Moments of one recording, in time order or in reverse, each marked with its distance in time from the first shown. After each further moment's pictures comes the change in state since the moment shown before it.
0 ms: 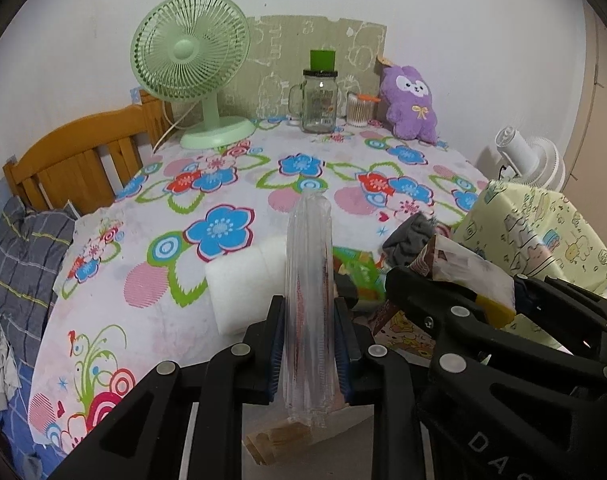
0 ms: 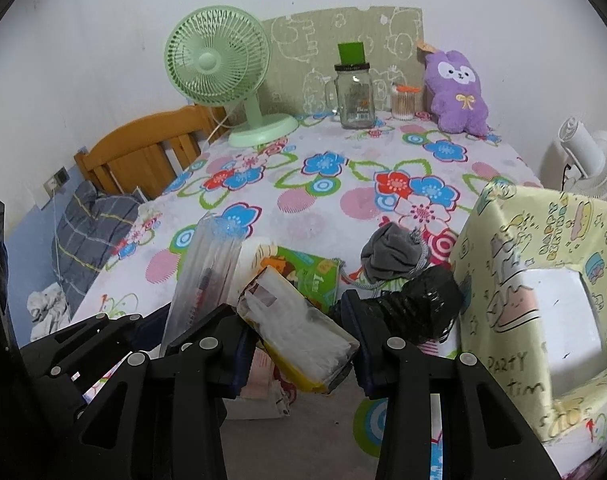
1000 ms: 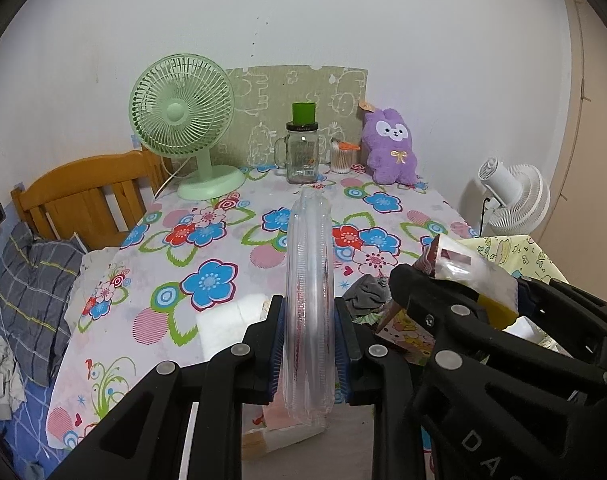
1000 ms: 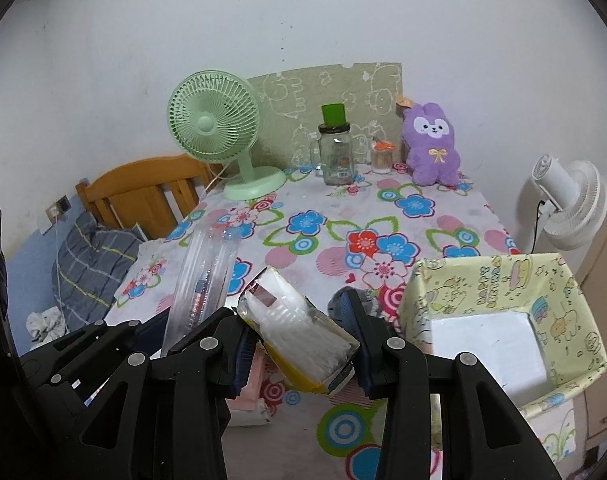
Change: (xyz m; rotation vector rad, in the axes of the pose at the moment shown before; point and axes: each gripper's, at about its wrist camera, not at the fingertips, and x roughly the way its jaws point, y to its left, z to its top) left arm -0.049 -0.039 0.031 0.012 -0.109 0.008; right arm -0.068 -0.020 0.027 -0.010 -0.120 -0.041
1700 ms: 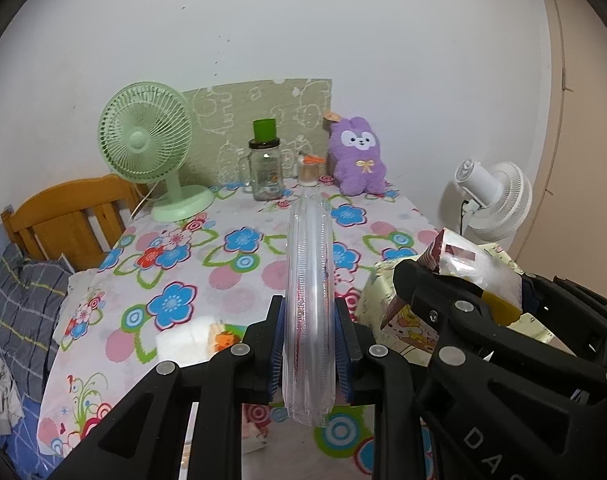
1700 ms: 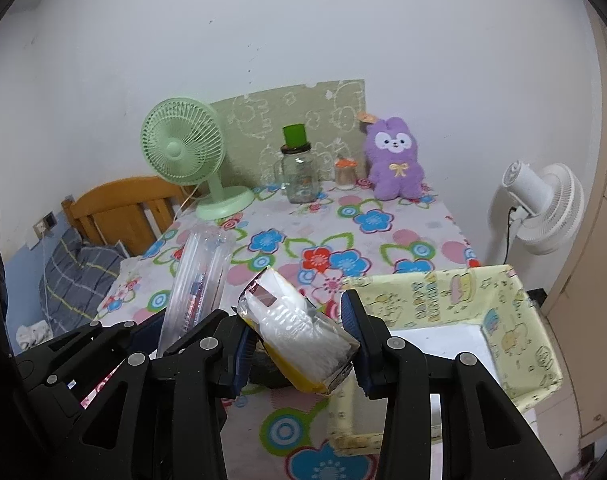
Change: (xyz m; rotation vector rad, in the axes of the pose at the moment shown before) left arm -0.002 -0.059 0.017 0.050 -0.037 -0.033; right arm -0.030 -0.052 0.008 0.030 -0.064 -0.054
